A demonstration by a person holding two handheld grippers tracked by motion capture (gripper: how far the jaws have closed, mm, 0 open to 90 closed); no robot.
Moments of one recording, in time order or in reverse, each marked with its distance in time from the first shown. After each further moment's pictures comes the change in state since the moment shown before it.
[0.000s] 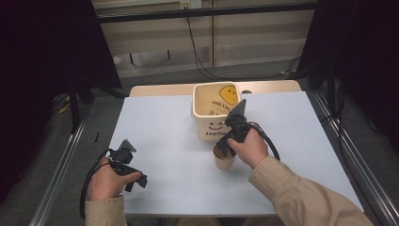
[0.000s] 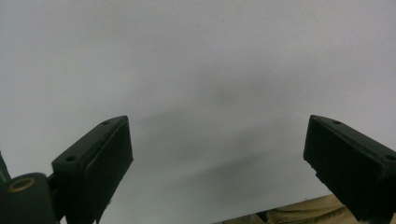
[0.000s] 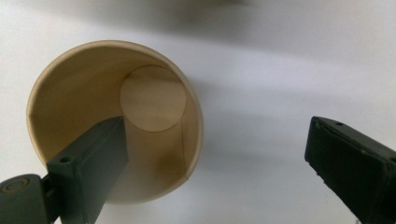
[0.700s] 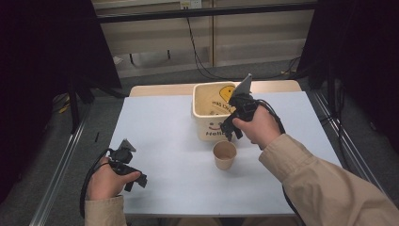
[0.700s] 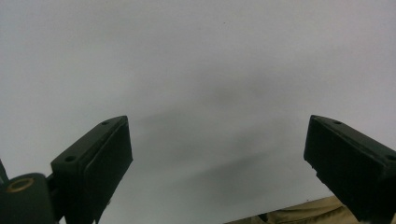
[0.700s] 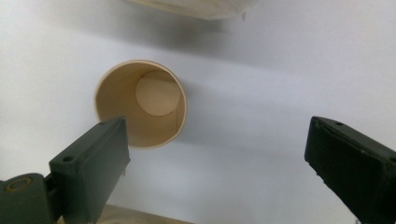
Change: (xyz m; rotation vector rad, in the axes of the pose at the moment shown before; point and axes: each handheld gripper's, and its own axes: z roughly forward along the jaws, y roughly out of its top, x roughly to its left) left arm 0.002 0.001 0.001 0.005 -0.011 -0.002; right arm -0.012 0.014 -0.076 -0.009 0.006 -0.032
